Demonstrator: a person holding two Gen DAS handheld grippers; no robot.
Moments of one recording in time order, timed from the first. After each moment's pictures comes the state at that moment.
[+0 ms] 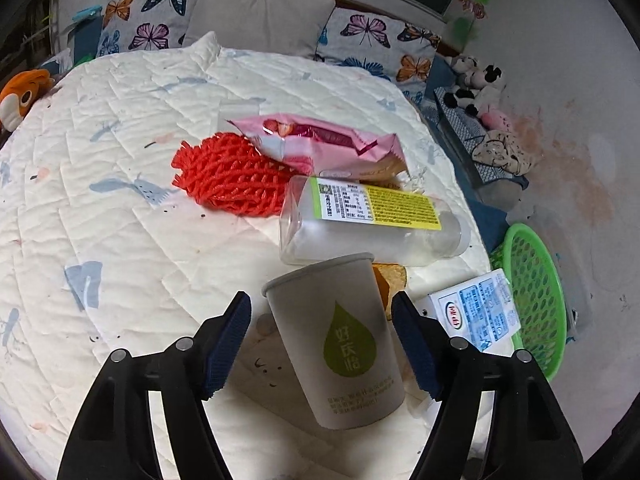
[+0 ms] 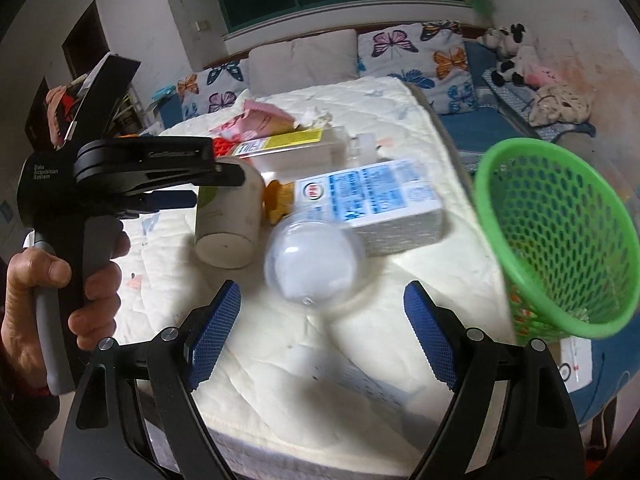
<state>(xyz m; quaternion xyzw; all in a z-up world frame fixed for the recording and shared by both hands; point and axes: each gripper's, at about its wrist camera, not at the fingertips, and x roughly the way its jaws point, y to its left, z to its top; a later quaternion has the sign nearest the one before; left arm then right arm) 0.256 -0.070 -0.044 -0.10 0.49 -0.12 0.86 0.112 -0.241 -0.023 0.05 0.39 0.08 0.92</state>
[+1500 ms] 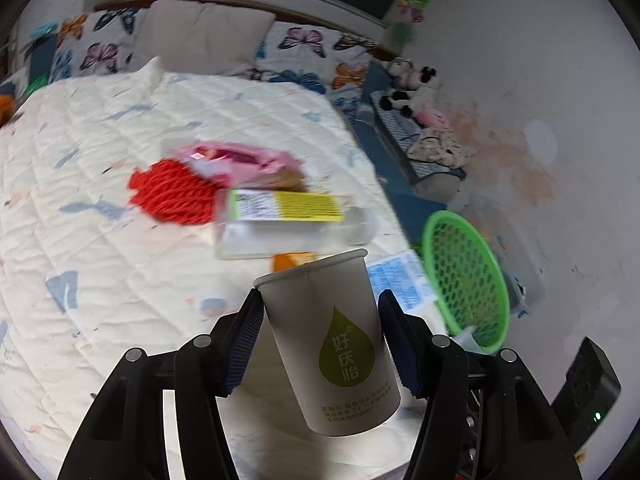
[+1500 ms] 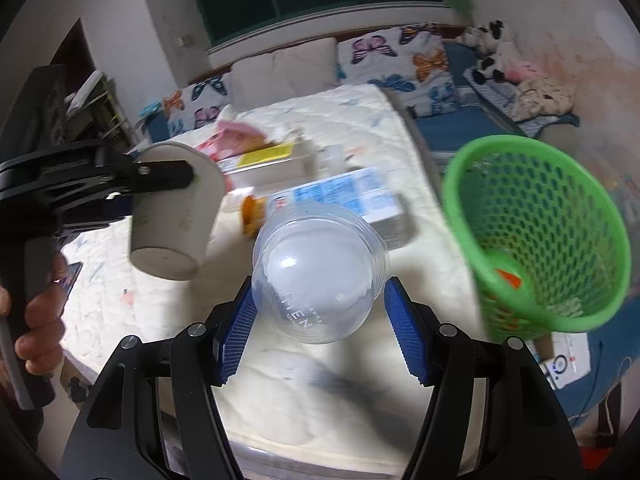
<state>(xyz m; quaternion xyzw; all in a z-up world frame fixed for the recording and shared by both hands) 0.217 -0.082 0.002 -0.10 0.45 -0.23 0.86 0.102 -0.274 -0.013 0.08 0.37 0.05 0.92</state>
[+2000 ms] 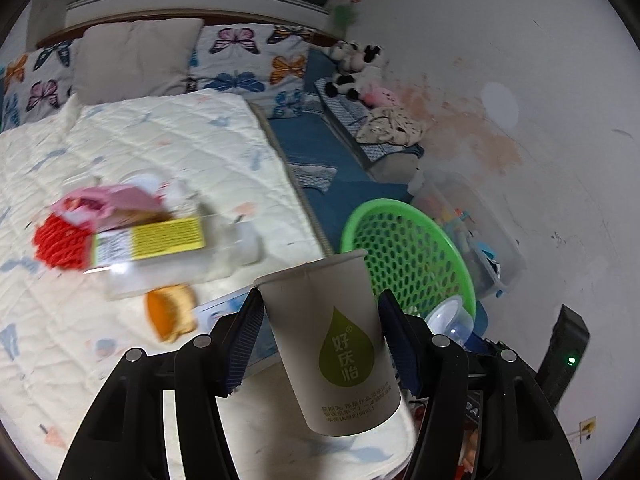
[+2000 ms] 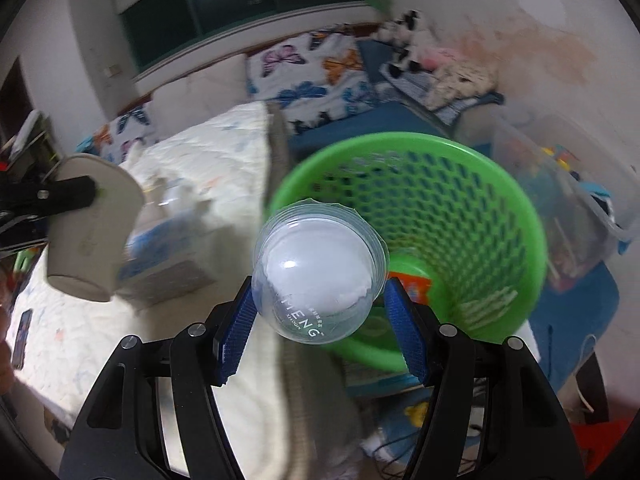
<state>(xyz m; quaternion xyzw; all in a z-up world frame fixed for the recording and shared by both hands) 0.222 -0.192 0.020 -0.06 0.44 -0.30 0.84 0.100 -0.400 -0.016 0.11 0.37 -0.07 0.92</state>
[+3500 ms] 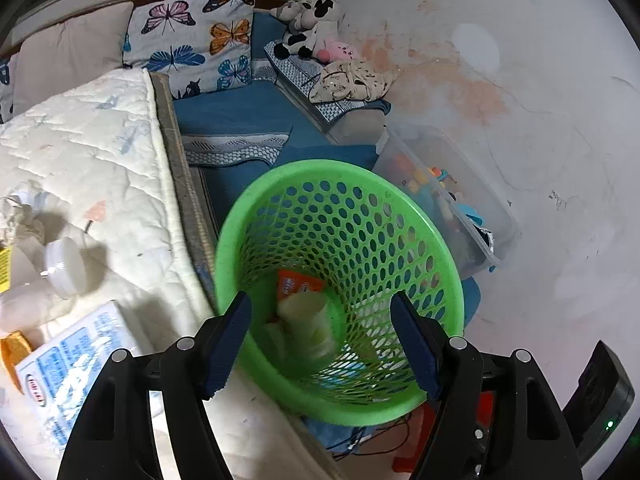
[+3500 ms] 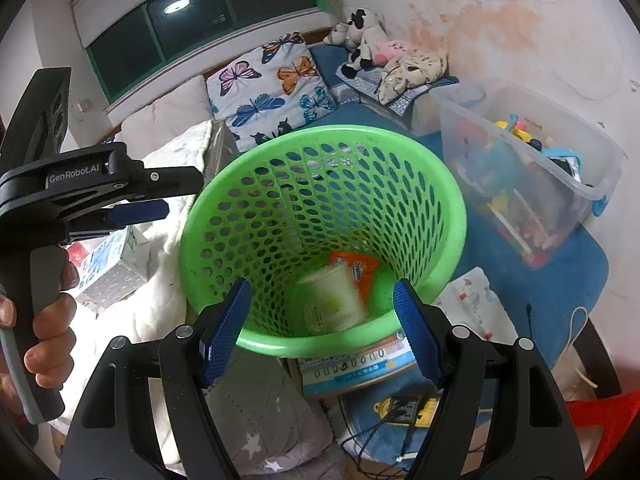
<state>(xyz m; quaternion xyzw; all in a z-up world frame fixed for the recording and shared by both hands) 0.235 -0.327 -0.028 -0.01 0.47 -0.35 0.81 0.059 -0.464 -0.027 0.15 0.35 -0.11 0.92</state>
